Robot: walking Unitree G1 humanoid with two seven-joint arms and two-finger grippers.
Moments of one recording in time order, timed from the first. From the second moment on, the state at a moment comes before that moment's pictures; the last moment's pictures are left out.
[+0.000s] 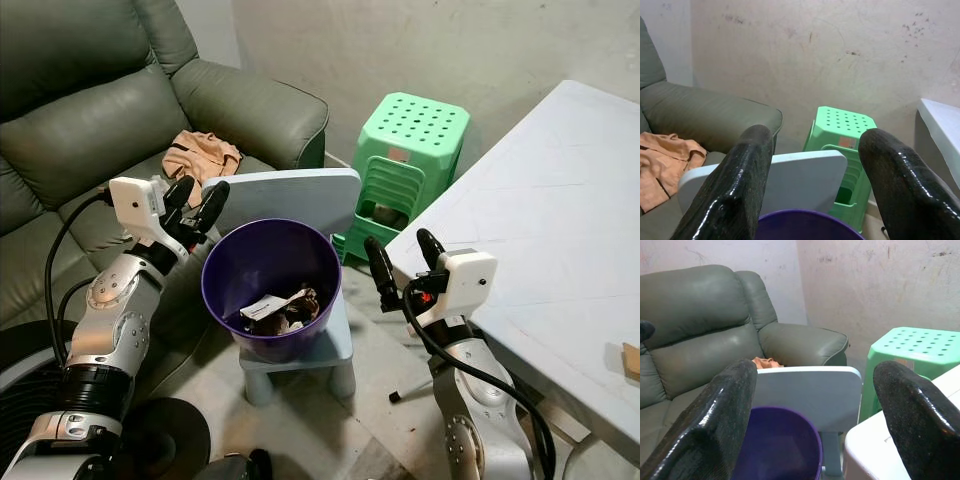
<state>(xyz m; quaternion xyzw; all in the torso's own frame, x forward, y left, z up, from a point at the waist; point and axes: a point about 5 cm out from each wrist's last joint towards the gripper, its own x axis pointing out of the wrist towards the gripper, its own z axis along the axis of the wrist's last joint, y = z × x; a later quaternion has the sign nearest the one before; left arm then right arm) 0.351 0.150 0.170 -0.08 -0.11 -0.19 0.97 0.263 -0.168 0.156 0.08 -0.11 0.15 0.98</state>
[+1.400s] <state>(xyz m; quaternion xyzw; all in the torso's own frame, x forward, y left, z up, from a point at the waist) 0.340 0.157 0.183 -0.04 -0.13 -0.14 0.98 0.277 -0.202 0.160 0.03 -0.13 0.02 0.99</state>
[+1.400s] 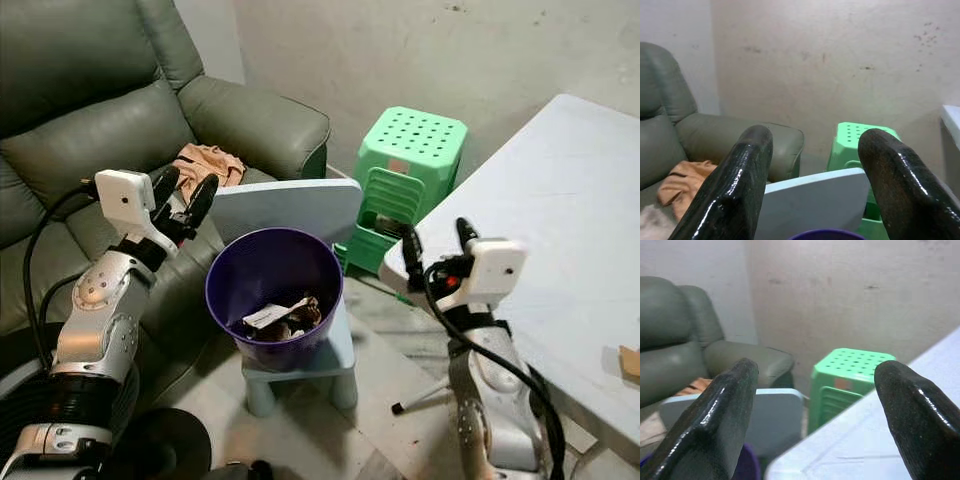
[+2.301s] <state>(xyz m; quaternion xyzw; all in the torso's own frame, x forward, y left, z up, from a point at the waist) 0.336 0.155 0.173 -0.04 -0.12 -0.11 0.99 0.282 -0.208 0.159 -0.01 -0.13 -0.03 0.99</state>
